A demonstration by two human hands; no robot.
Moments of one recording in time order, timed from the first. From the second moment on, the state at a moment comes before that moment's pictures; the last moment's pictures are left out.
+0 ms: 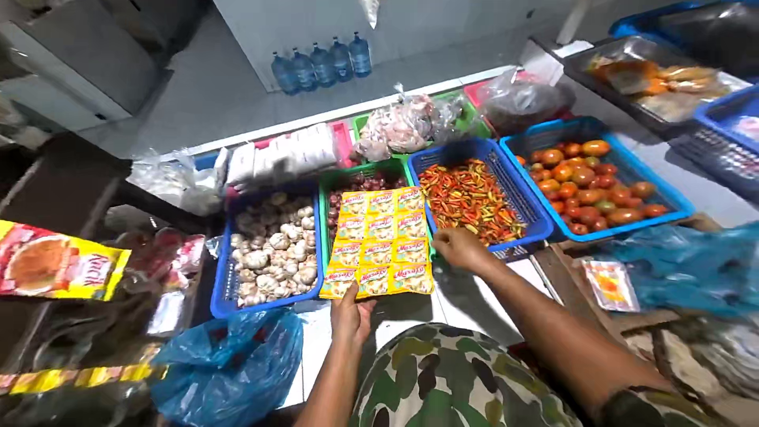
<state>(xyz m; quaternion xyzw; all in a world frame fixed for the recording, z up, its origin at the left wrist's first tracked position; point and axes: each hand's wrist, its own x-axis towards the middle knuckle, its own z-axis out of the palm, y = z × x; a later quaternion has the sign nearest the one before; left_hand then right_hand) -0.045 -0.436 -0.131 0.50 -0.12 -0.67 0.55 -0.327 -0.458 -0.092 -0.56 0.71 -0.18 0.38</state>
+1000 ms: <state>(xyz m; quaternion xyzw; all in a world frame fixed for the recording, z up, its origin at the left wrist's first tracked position) -0.016 -0.506 -0.048 0.52 -0.57 -0.39 0.50 -0.253 -0.396 -0.136 -0.25 0.63 -0.41 0.61</state>
